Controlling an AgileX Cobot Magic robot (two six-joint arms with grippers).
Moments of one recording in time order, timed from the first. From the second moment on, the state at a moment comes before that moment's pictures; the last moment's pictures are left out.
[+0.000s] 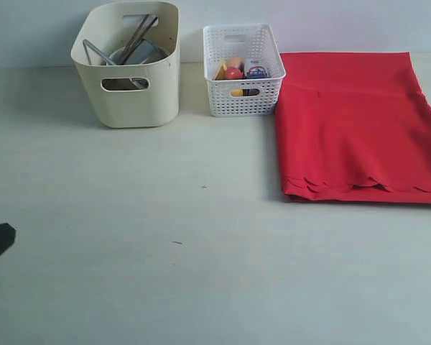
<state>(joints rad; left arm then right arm) -1.21 0.54 0.00 1.52 0.59 -1.60 0.25 0.88 -0.48 0.15 0.05 0.13</state>
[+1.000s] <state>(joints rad) 0.09 0.01 0.00 1.50 0.02 -1.60 0.25 0.88 -0.48 0.15 0.05 0.13</state>
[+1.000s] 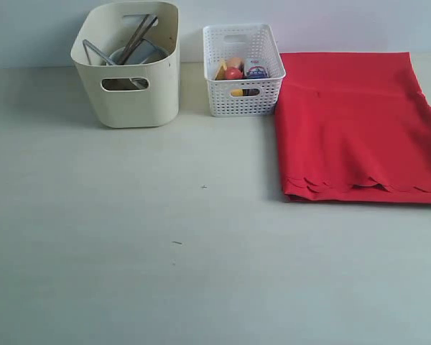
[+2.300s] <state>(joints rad) 0.09 0.01 0.00 0.07 0.19 -0.11 0.25 0.88 -0.48 0.15 0.05 0.13</state>
